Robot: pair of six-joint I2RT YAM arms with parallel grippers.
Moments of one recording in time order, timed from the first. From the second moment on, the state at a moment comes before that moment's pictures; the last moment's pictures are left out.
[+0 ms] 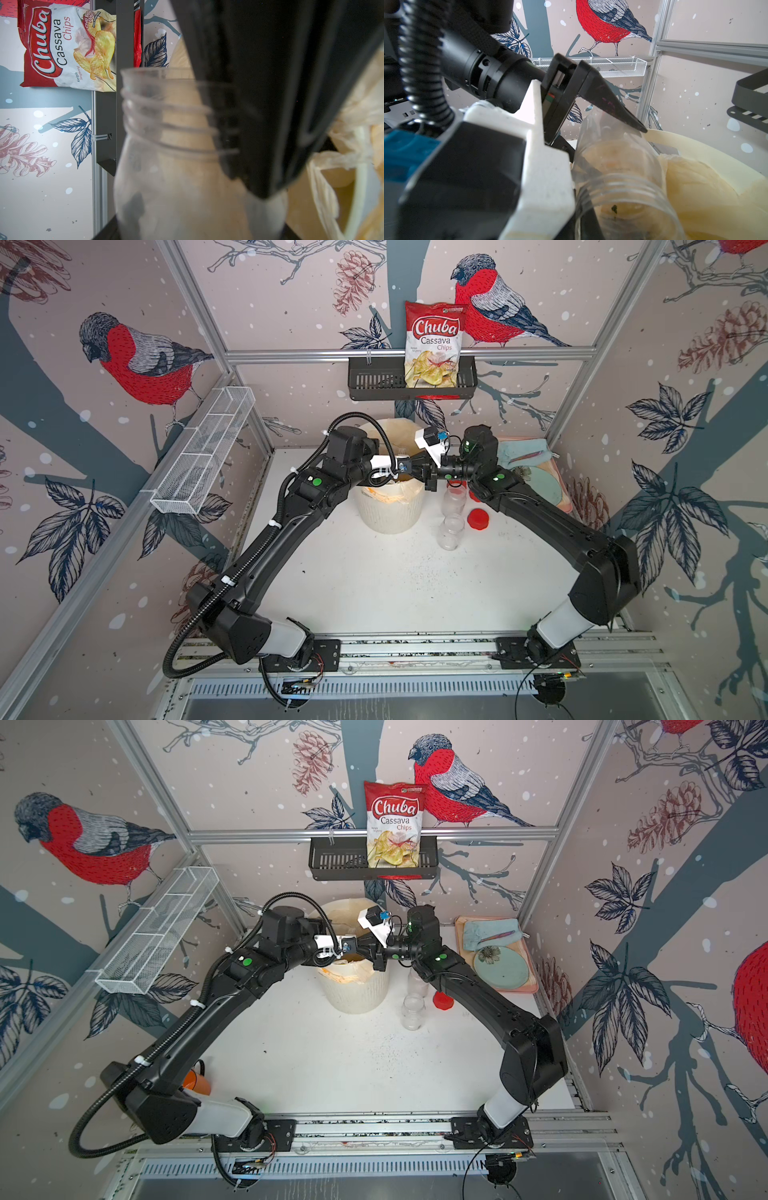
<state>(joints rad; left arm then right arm) -0.54 1.42 1.56 -0.60 -0.09 1.25 0.61 1.62 1.43 0.07 -0.90 -0.13</state>
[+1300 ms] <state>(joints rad) -0.52 1.19 1.27 -0.24 -0.11 1.20 0.63 1.42 1.51 -0.11 -0.58 -0.08</state>
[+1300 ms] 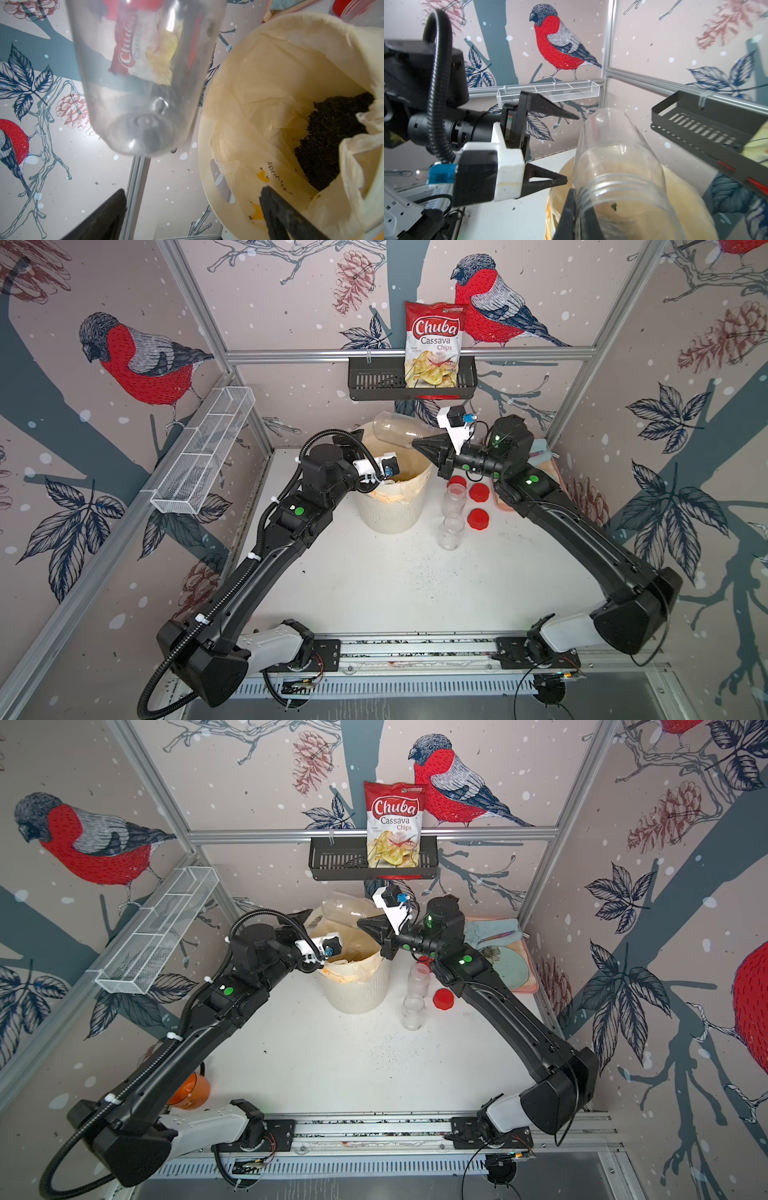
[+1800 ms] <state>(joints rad) -0.47 1.08 1.12 0.05 -0.16 0.86 0.65 1.21 1.57 -0.49 -0.40 -0.08</state>
